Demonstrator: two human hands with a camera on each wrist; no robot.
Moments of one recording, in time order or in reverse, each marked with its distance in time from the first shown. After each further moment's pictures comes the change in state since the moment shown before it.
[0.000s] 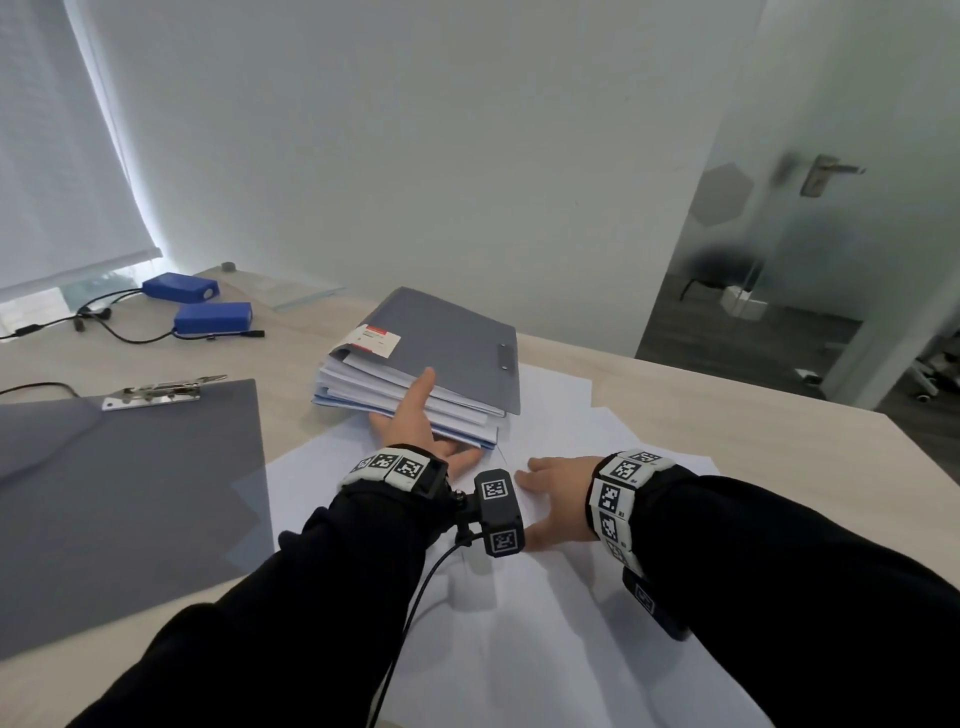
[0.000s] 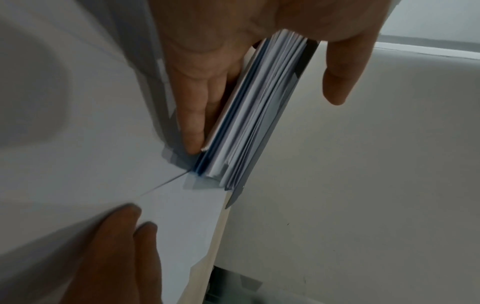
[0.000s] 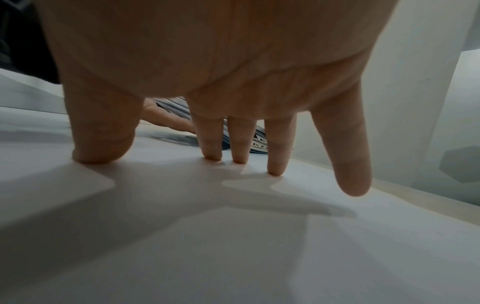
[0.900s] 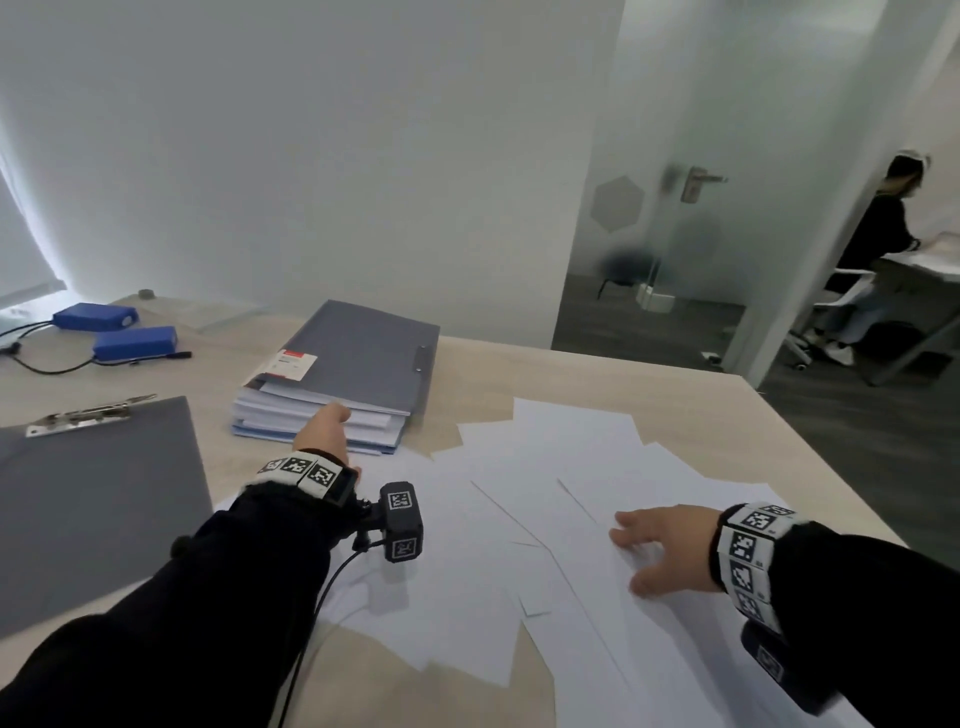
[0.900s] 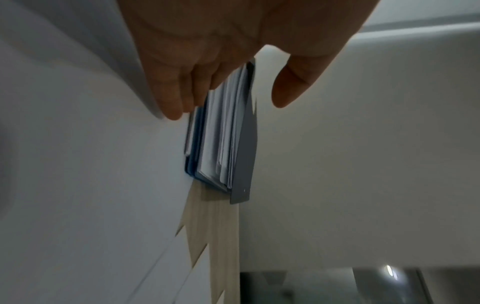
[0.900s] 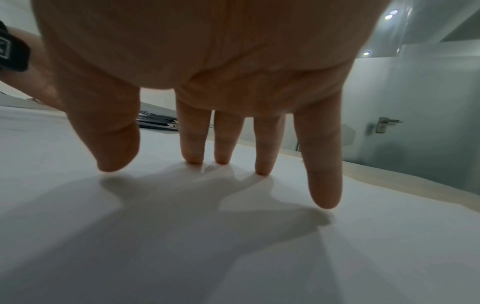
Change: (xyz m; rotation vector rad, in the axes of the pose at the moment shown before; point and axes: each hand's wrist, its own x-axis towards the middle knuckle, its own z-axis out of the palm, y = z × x) left_hand -0.038 0.010 -0.026 0.647 0.104 0.117; right_hand -0.165 0.110 0.106 0.258 -0.008 0.232
